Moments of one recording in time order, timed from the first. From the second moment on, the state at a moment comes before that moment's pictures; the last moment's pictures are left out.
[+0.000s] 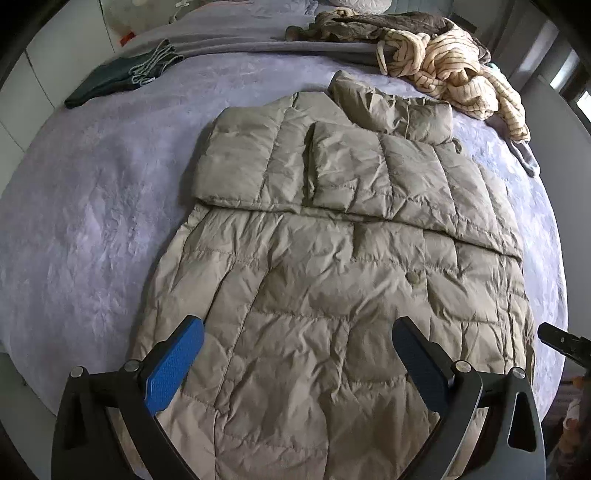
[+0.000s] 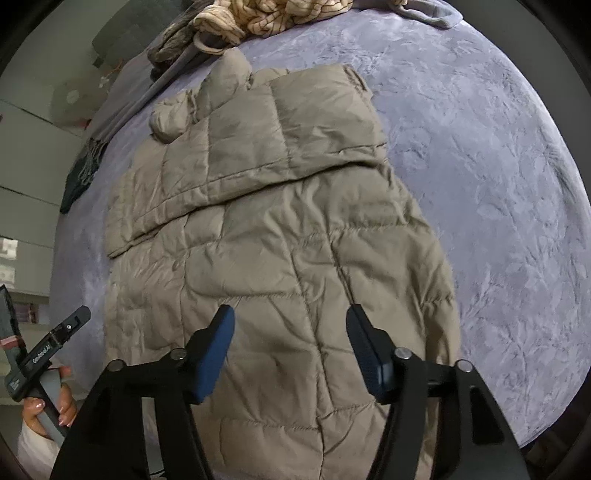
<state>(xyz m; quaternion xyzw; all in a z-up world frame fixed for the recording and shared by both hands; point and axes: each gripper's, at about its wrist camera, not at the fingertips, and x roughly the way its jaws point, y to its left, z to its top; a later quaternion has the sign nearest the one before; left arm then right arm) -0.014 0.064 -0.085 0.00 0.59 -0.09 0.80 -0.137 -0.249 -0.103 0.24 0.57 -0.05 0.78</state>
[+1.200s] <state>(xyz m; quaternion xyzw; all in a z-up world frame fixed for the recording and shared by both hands) -0.095 0.170 -0.111 0.00 0.63 -0.15 0.76 -0.252 -0.171 -0.134 0.40 0.55 -0.11 0.72</state>
